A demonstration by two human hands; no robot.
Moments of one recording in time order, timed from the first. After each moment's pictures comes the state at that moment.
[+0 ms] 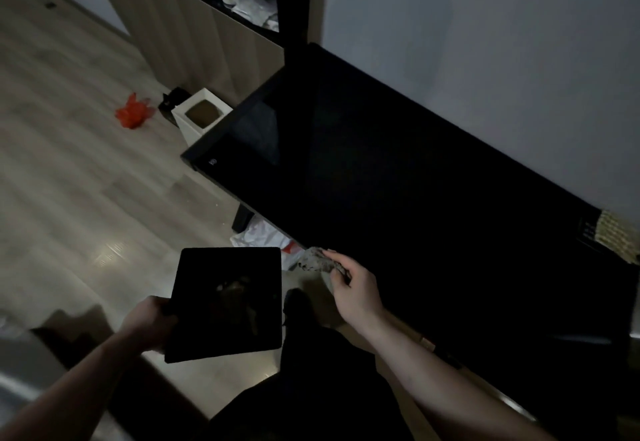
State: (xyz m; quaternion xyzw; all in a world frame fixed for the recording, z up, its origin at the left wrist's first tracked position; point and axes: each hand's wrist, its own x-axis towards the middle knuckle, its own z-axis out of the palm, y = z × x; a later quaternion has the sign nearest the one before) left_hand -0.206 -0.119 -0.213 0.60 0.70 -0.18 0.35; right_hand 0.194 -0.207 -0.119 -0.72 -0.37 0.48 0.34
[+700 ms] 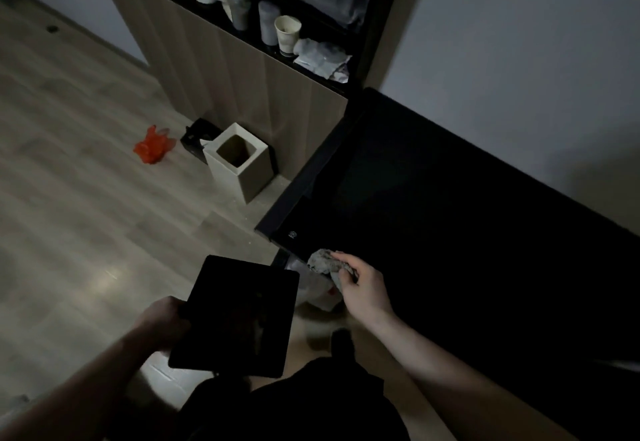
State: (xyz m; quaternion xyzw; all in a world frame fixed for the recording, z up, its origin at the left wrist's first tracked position) left_hand -0.326 0.143 -0.182 0.64 0.64 -0.24 0.36; right_hand 0.047 0.041 -0.122 -0.74 -0.36 0.48 0.32
